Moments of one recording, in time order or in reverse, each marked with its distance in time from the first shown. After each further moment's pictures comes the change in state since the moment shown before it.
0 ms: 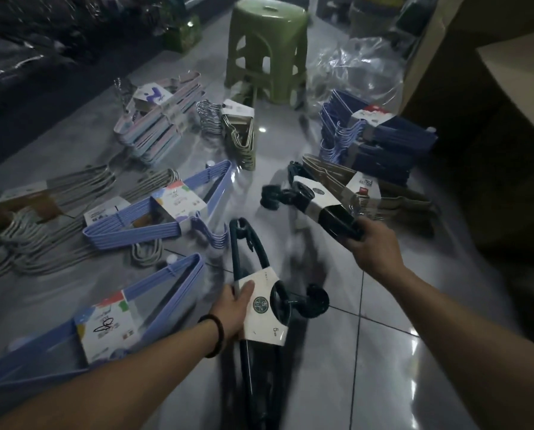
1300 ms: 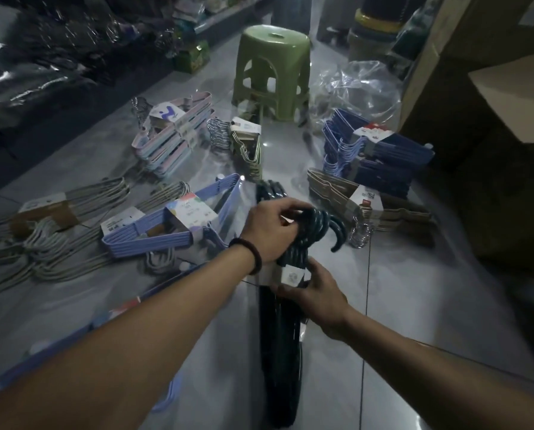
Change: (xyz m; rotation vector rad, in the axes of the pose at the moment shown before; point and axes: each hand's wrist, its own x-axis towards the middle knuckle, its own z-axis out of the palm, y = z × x) left_hand -0.063 0.187 0.004 0.313 0.017 0.930; right_hand -0.108 -0.108 0.034 0.846 -0.434 0.095
